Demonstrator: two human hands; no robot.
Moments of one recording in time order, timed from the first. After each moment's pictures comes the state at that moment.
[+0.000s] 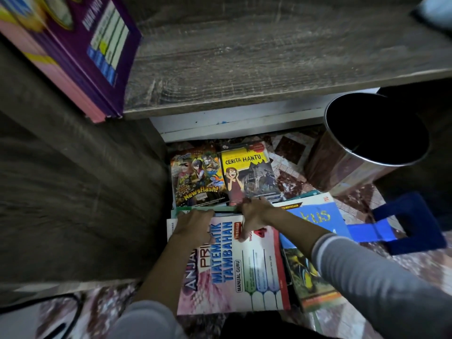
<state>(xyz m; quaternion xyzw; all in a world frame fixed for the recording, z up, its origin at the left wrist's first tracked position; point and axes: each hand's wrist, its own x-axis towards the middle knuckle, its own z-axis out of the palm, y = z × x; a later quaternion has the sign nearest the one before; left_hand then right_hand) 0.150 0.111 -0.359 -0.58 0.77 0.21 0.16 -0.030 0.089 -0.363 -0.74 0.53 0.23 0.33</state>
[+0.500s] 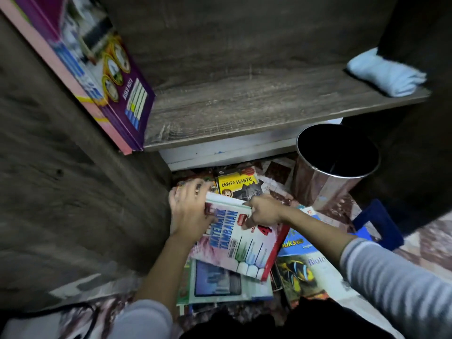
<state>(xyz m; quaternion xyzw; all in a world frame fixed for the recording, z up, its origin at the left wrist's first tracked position) 0.134 0.131 -0.265 -0.59 0.80 -0.06 -0.13 -0.073 0.120 -0.263 -0.74 0.57 0.01 0.35</state>
